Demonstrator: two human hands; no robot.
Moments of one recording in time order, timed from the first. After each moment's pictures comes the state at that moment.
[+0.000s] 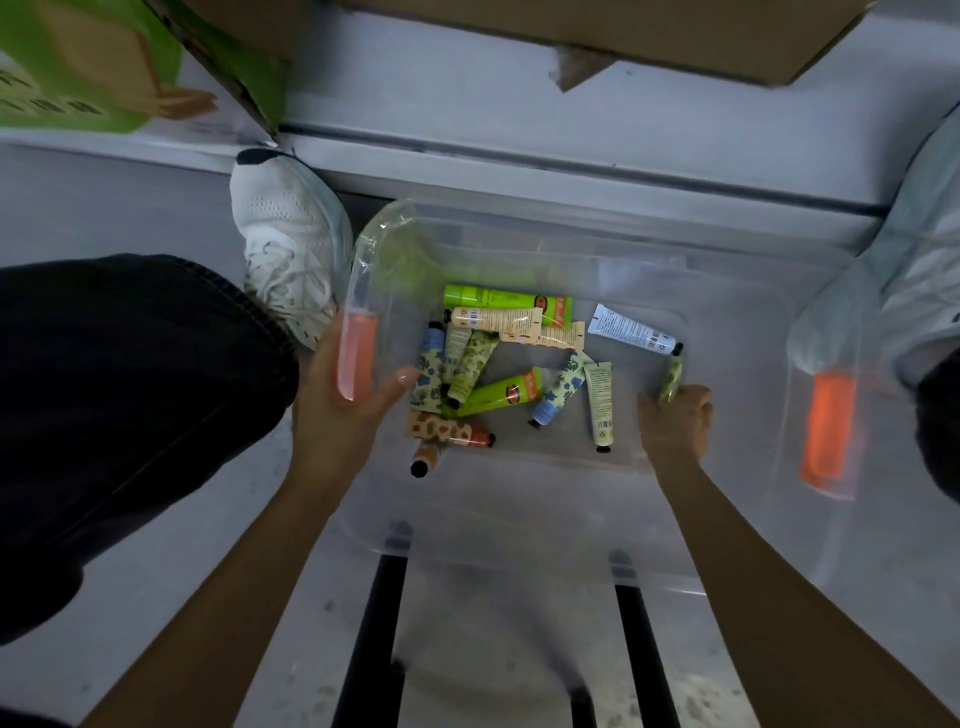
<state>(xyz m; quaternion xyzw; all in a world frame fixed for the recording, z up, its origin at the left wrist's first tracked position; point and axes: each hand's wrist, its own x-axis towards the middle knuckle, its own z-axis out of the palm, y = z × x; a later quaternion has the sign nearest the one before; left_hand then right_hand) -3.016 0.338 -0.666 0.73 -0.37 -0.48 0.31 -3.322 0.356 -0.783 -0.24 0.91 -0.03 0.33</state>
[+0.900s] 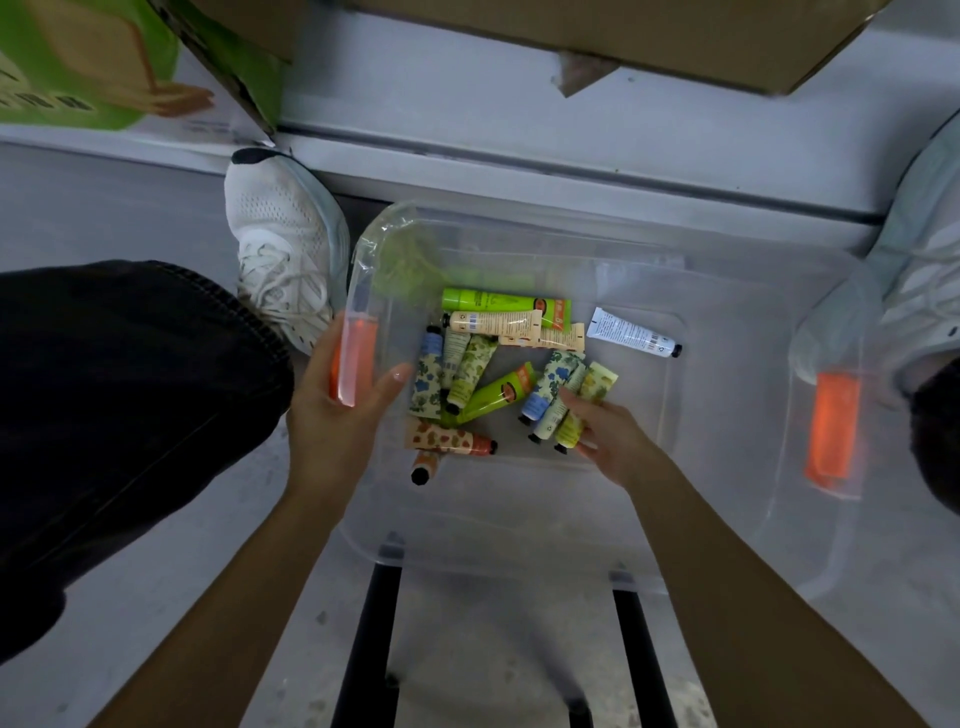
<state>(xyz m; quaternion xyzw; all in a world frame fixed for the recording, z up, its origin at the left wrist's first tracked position) -3.015 0.340 -0.675 0.72 -0.33 -0.49 0.35 -3.276 0.350 -0.784 -0.02 0.71 -0.20 0.67</state>
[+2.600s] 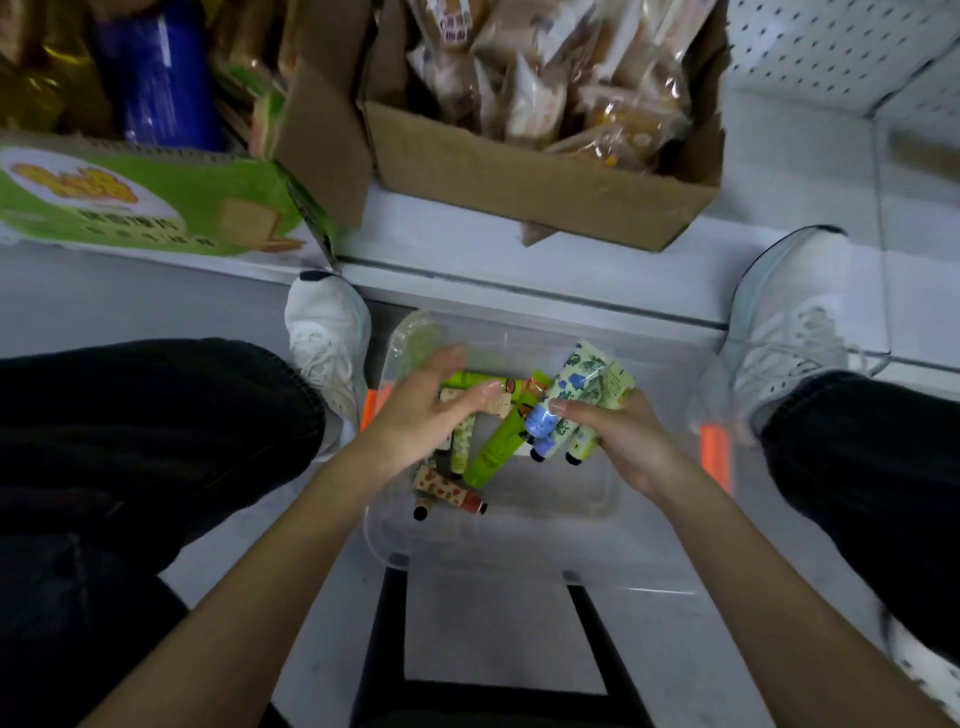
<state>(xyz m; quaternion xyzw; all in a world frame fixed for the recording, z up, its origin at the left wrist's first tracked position) -3.052 0.285 -0.566 0.59 -0.58 -0.55 0.14 -3.270 0.304 -0.580 -0.29 0.66 -0.29 0.63</state>
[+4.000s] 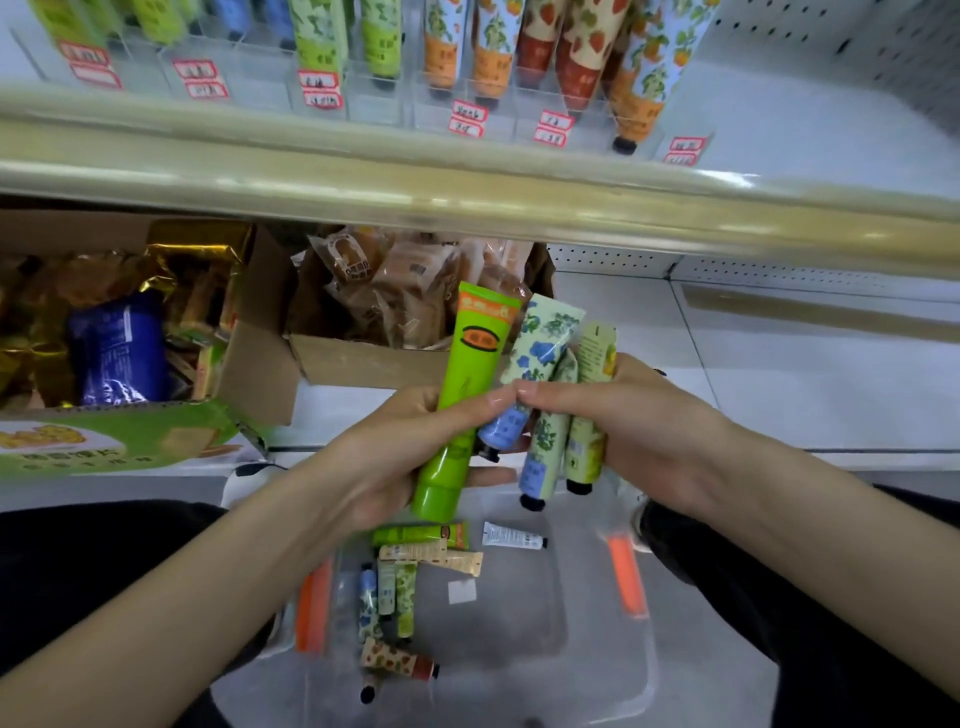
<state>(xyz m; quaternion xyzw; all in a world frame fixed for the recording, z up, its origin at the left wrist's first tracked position) -3.112 0.224 -0.365 0.41 -0.35 -0.81 0.22 -3.275 0.252 -0.331 -0.37 0.64 -0.33 0.59</state>
